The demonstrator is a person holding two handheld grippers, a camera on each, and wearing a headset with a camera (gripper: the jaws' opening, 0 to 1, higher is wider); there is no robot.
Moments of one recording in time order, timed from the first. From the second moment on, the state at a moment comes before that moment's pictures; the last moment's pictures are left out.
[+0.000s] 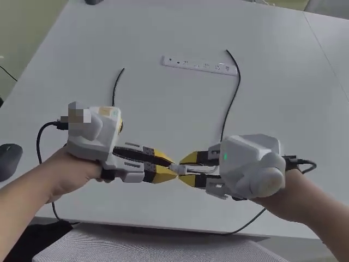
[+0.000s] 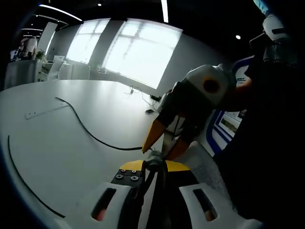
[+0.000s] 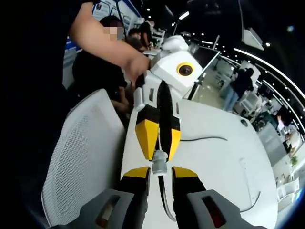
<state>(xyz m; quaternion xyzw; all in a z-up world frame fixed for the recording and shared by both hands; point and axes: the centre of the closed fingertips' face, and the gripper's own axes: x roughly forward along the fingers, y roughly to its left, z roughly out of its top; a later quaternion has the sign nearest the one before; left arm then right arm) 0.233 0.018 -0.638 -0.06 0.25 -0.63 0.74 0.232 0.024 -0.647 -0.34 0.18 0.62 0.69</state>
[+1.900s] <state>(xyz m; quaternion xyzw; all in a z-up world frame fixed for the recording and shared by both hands) 0.241 0.009 -0.639 0.03 0.22 -0.62 0.75 0.245 0.002 -0.655 -0.35 0.20 0.48 0.78</state>
